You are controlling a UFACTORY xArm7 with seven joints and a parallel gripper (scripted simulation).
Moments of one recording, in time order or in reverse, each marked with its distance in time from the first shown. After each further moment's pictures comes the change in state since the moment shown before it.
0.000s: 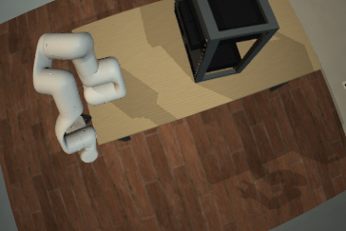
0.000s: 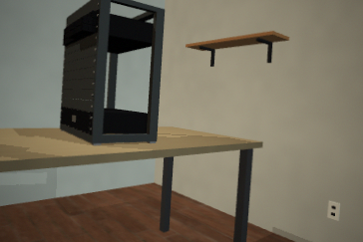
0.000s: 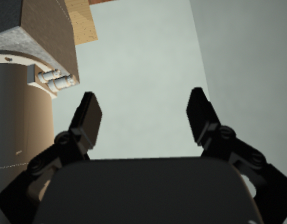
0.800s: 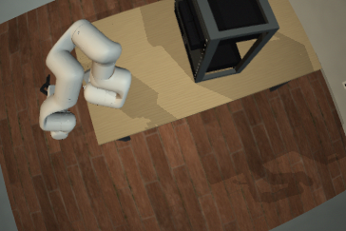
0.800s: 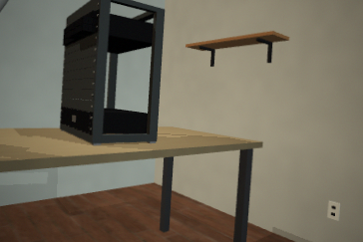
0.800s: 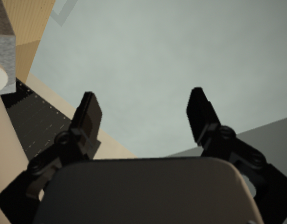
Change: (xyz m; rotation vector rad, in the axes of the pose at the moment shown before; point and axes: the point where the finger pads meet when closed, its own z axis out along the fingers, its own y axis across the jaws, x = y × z) arm -0.174 -0.026 0.080 0.223 -0.517 0.629
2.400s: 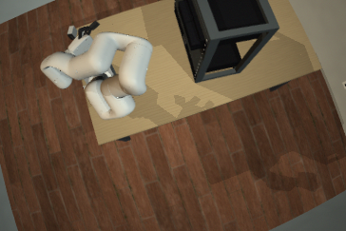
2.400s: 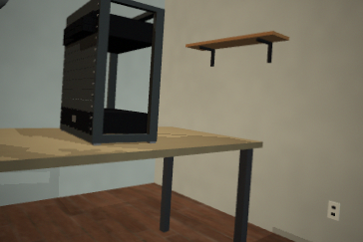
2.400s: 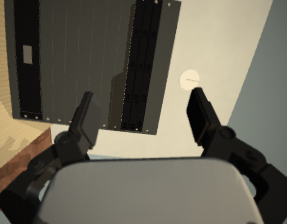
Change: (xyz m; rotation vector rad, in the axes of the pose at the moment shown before) arm -0.260 -0.111 0.099 0.329 -1.004 0.728
